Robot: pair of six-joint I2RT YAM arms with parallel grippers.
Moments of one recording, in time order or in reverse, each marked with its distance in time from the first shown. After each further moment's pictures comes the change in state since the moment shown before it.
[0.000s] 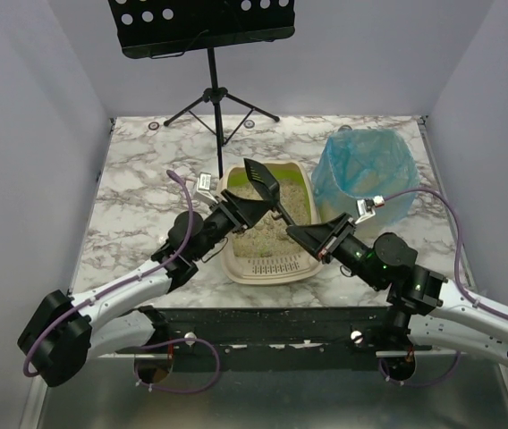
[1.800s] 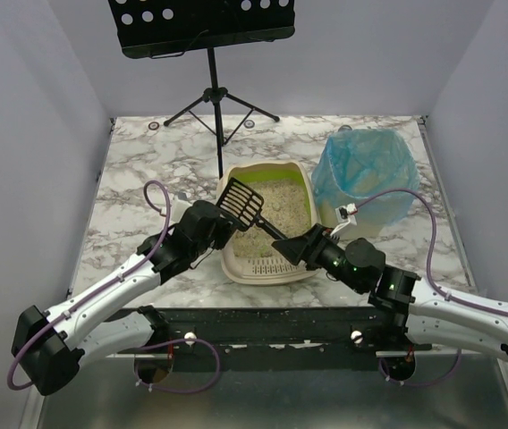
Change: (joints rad) left arm -0.012 -0.065 0.251 -1.012 -0.327 -0.497; right arm -0.006 0.118 -0.145 0.119 0.006 -0.320
